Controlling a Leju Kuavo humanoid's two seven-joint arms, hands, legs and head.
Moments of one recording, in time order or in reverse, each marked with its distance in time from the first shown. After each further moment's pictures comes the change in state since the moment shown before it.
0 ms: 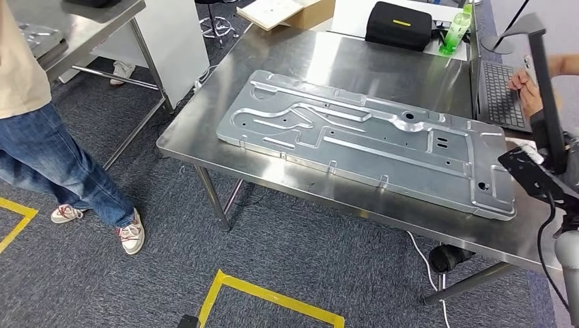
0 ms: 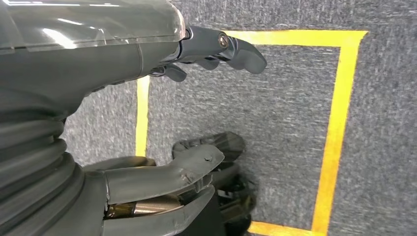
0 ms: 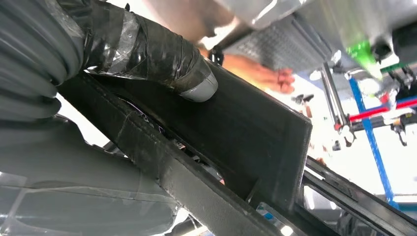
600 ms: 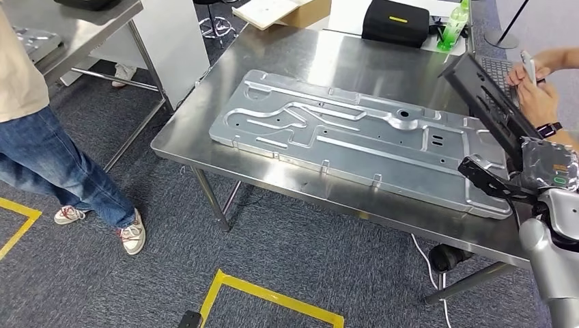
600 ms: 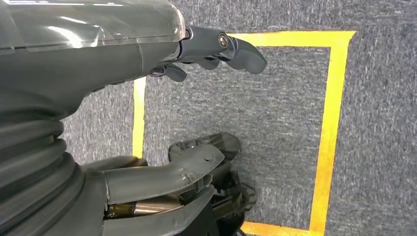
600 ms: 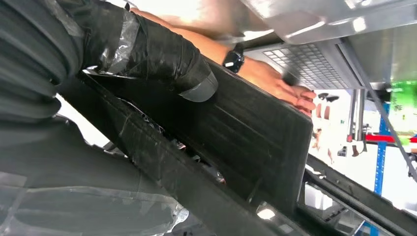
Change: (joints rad) left arm -0.016 -0.003 -0.017 0.000 -0.024 0.008 0.000; right arm -0.169 0.019 0.172 0.309 0.351 -0.100 -0.008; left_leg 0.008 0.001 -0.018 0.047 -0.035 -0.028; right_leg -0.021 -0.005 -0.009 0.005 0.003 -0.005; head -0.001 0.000
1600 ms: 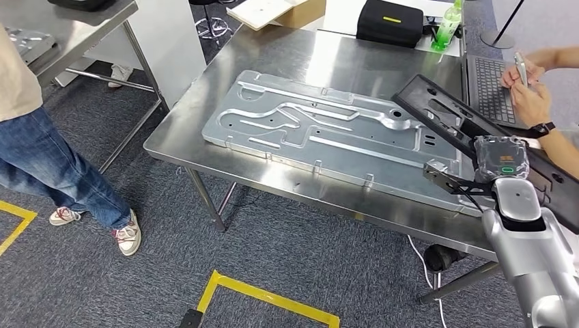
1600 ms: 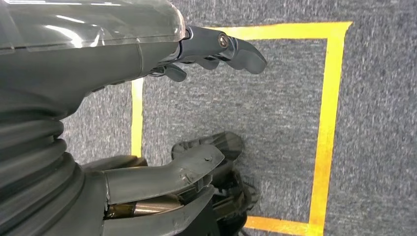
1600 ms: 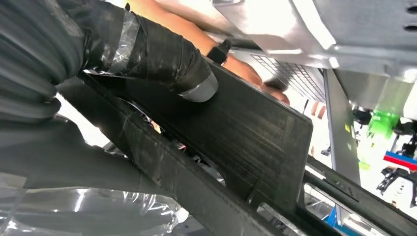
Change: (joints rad) left arm -0.007 -0.005 -0.009 0.000 -0.006 0.000 0.015; right arm -0.150 0.084 0.172 0.195 0.276 -0.008 0.051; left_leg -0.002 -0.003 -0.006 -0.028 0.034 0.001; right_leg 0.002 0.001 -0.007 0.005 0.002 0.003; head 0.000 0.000
